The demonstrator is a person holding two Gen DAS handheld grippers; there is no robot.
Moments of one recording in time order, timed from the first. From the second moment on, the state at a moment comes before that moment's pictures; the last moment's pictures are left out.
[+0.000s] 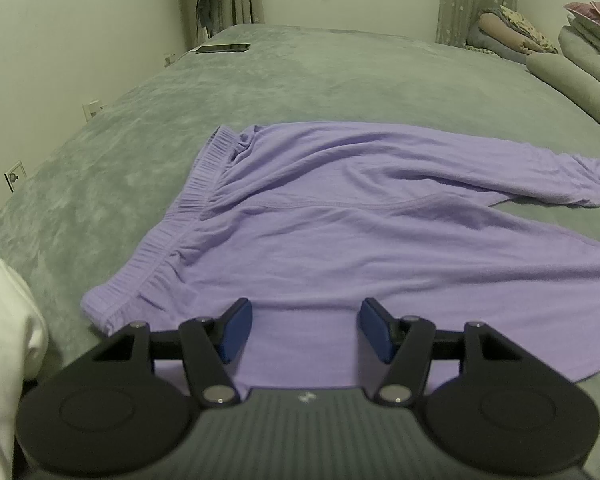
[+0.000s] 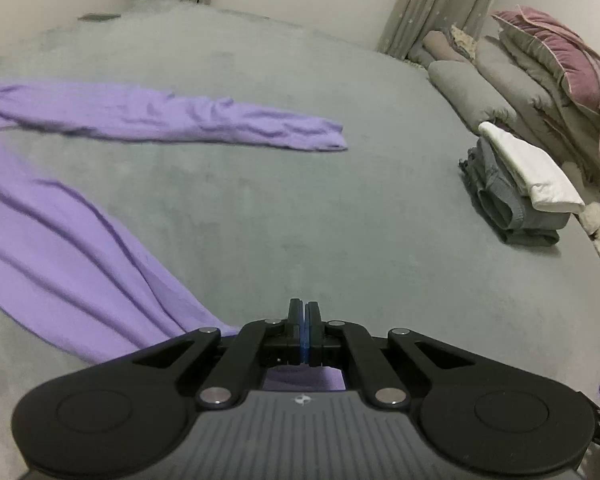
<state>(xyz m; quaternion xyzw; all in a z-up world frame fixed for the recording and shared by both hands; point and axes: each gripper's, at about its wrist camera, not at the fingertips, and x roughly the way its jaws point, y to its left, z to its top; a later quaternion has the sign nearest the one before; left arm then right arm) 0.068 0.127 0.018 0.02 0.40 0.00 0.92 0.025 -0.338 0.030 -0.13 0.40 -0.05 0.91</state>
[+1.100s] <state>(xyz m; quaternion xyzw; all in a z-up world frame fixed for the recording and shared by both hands) 0.068 0.127 0.016 0.02 0.40 0.00 0.92 0.027 -0.375 0.029 -0.05 0.44 -0.07 0.89</state>
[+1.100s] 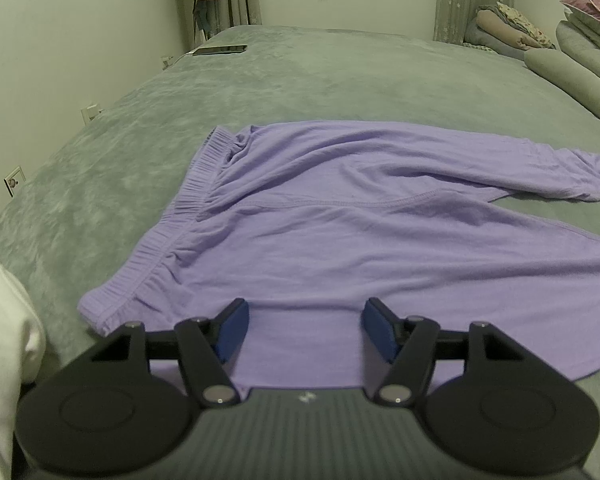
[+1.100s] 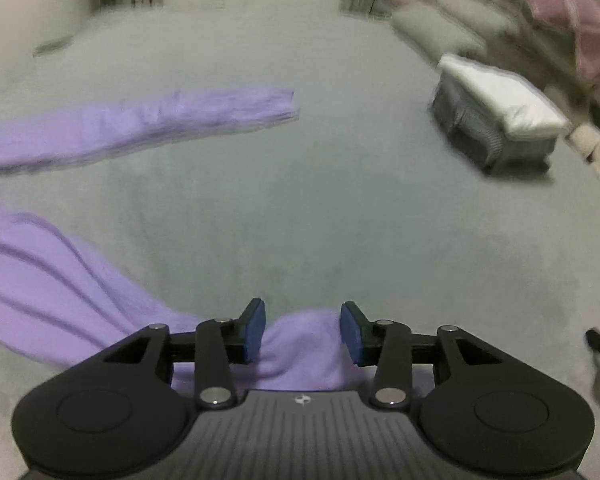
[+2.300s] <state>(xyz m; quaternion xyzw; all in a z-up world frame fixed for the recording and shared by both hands) 0.069 0.124 0.015 0.03 0.40 0.00 0.92 0.016 -0.360 0.036 -0.10 0.43 -0.08 0.89</state>
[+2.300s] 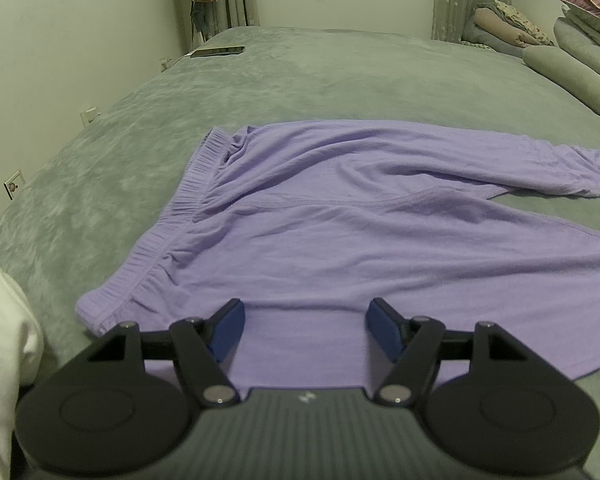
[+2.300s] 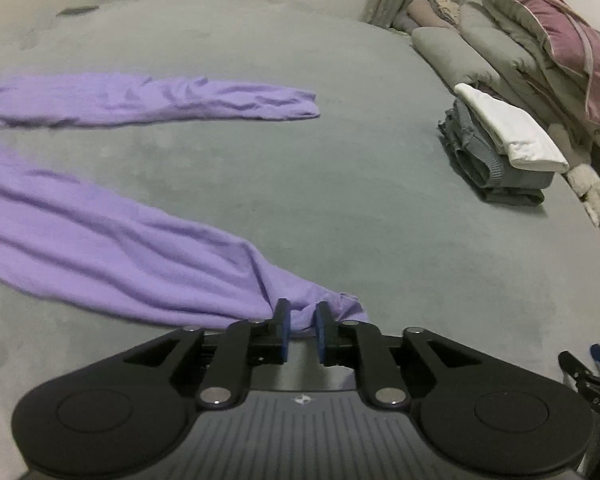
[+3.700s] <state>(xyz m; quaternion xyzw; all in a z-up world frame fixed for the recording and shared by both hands) 0.069 0.123 0.014 0.03 0.40 0.00 0.92 0.063 -0.365 0.037 -0.06 0.36 -0.14 0.92</state>
